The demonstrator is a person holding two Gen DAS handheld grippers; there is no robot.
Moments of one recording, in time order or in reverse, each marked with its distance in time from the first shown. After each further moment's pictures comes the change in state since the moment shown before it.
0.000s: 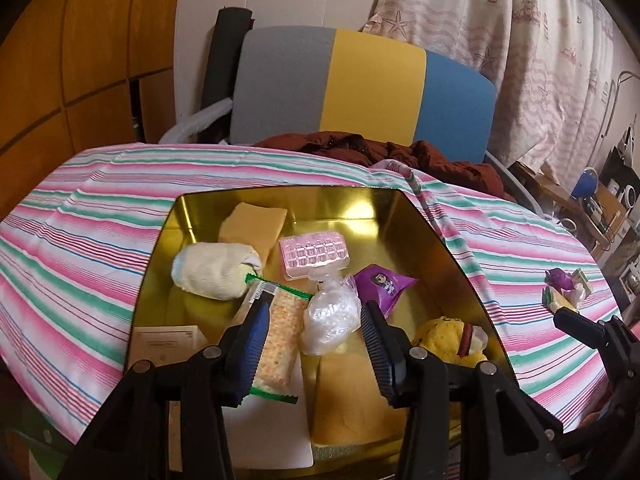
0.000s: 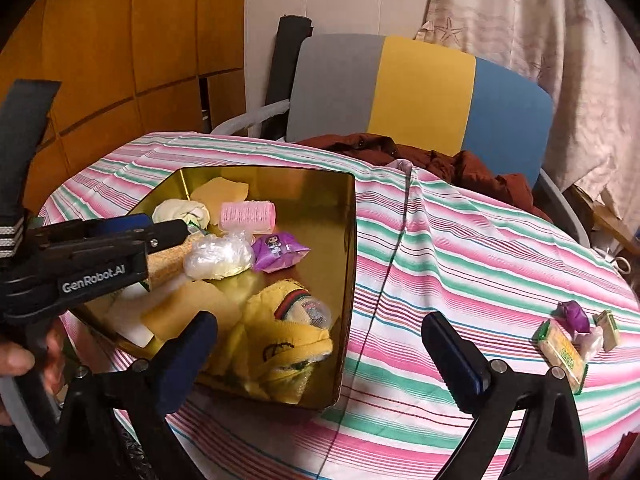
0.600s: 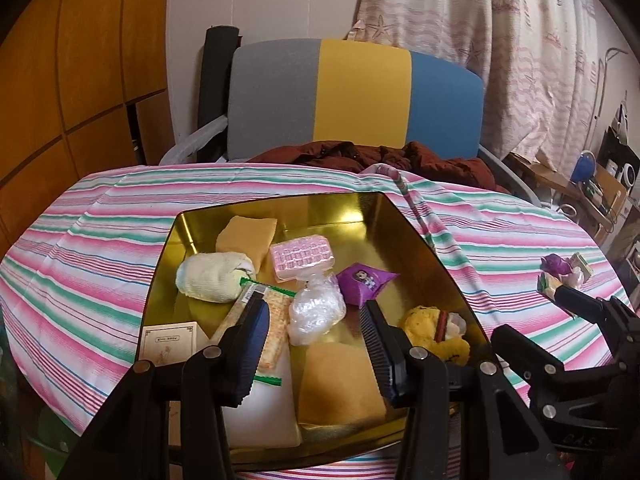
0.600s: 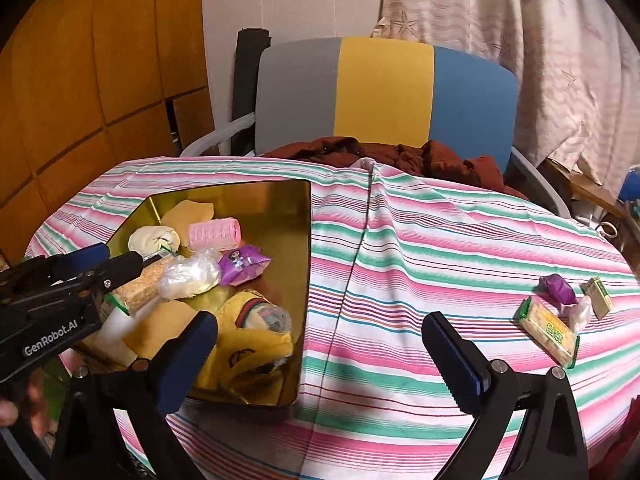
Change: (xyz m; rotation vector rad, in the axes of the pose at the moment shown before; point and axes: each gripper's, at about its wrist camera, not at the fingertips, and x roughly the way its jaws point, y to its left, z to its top) left arm -0.021 -0.024 -0.006 0.078 -0.031 0.018; right arm -0.010 -0.029 -0.002 0.128 -0.023 -0.052
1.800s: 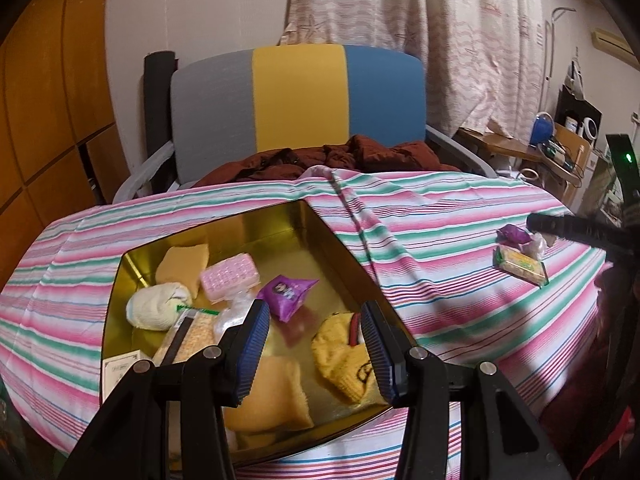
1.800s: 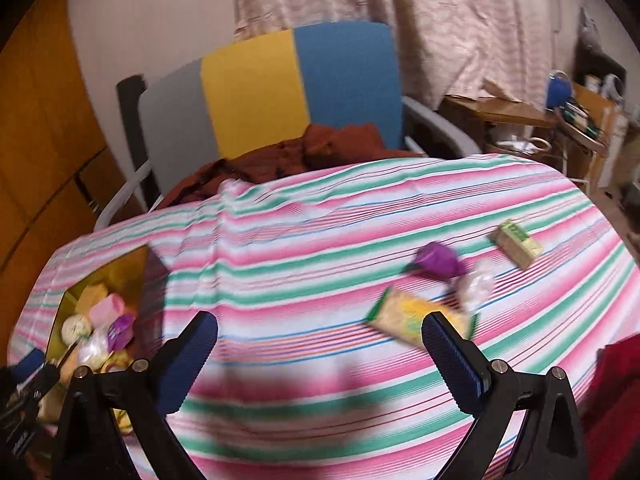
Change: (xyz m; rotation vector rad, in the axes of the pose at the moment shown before) left arm -0.013 -0.064 0.008 0.174 -0.012 -0.103; right arm -0.023 -0.186 0.018 0.360 0.021 -0.167
